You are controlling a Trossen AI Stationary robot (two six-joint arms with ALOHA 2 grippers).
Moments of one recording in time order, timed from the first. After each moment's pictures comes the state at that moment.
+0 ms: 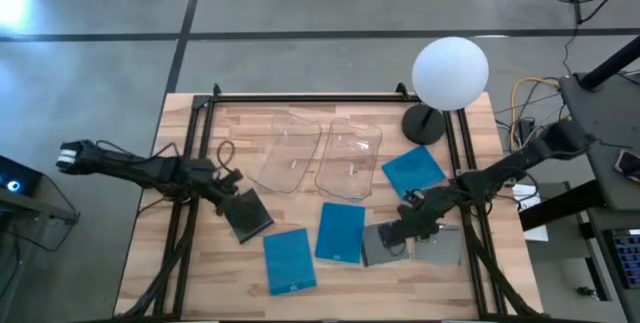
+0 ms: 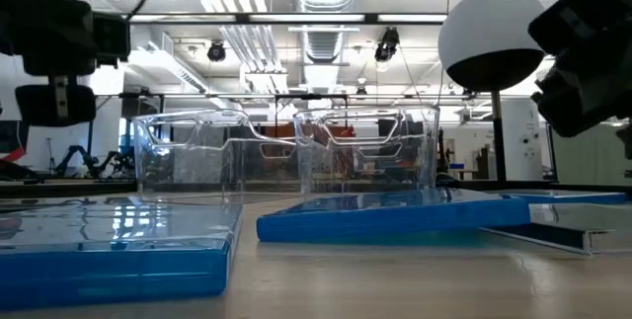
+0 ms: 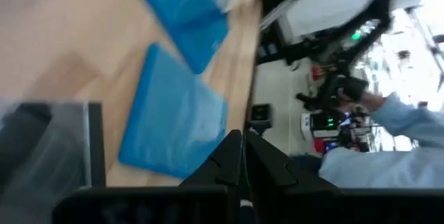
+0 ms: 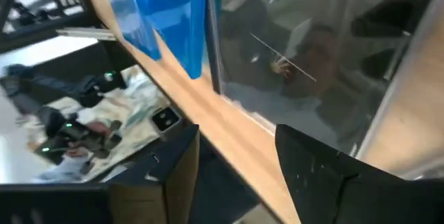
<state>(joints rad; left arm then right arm) -0.14 0.59 0.24 -0.11 0.33 -1.13 0.38 1.06 0.19 0.29 -0.19 1.84</state>
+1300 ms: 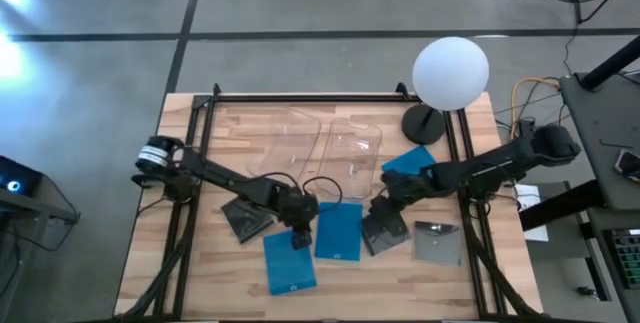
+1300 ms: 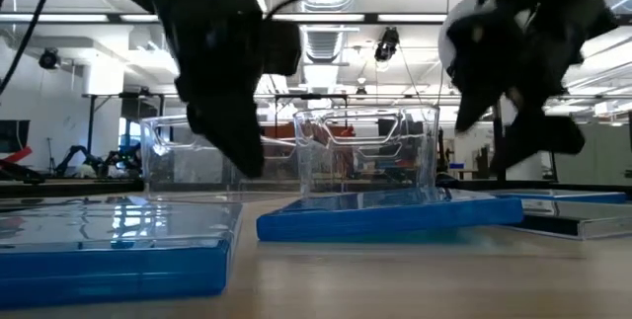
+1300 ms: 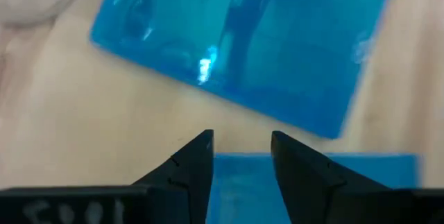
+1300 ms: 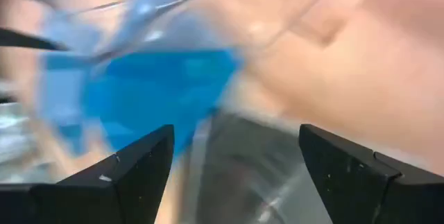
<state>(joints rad) -0.23 1.75 1.07 -0.34 0.04 -0.55 0.16 1.31 0.55 -0.15 0.00 1.24</state>
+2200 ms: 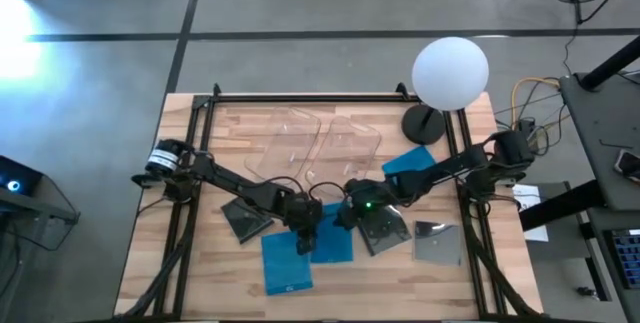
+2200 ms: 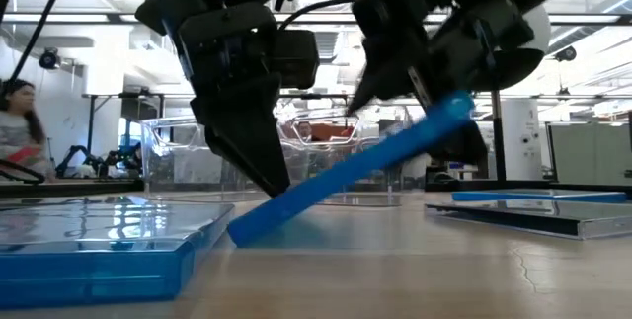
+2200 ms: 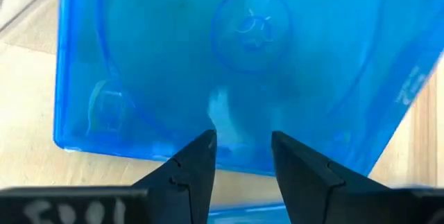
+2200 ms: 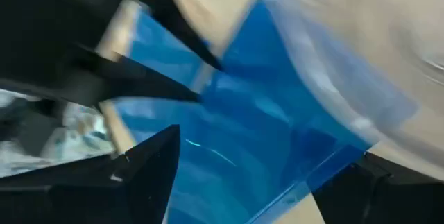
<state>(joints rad) -0.24 1.83 1.08 -0.21 0.07 -0.51 0.16 1.69 0.85 0.14 -0.14 1.20</state>
